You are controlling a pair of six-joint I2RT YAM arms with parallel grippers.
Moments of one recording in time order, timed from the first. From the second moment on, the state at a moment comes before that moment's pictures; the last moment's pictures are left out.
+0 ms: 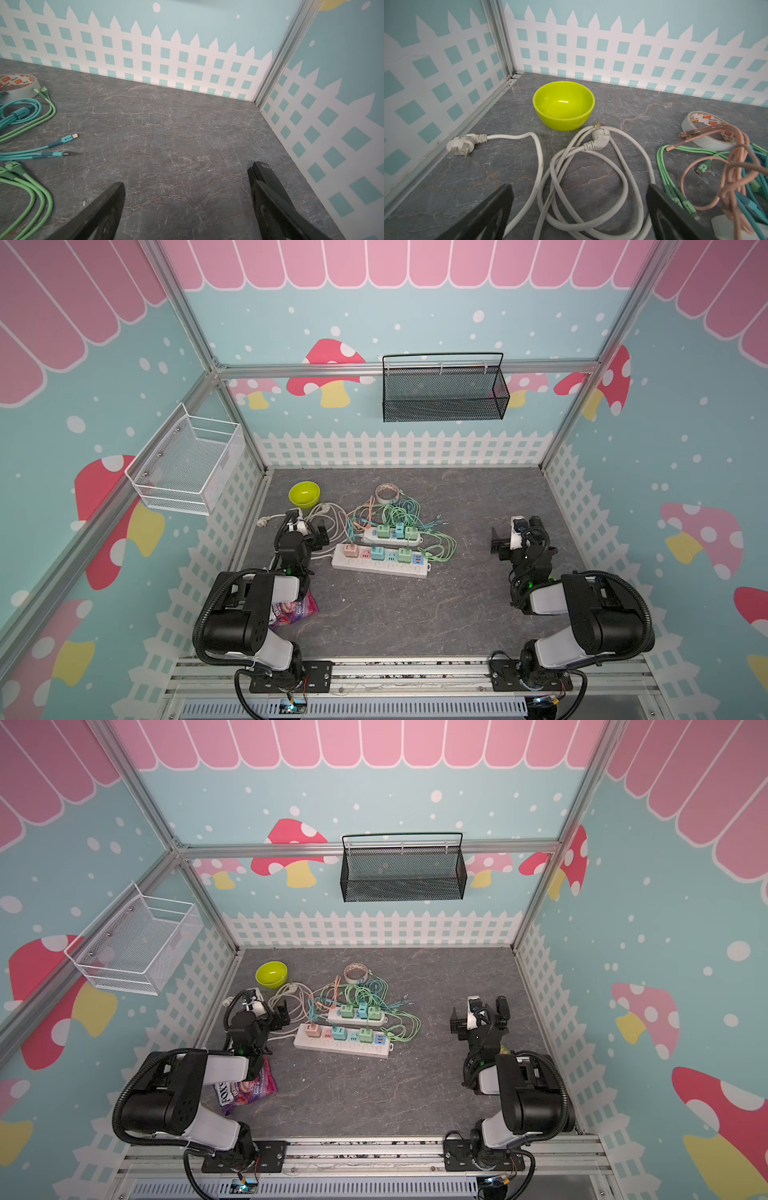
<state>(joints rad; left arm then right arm) -0.01 1.54 0.38 0.89 -0.14 -0.12 -0.02 1.52 0.23 1.15 0.01 -0.17</state>
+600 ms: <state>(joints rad) -0.03 1.54 0.38 0.89 -0.17 -0.09 -0.02 1.52 0.23 1.15 0.00 -0.17</state>
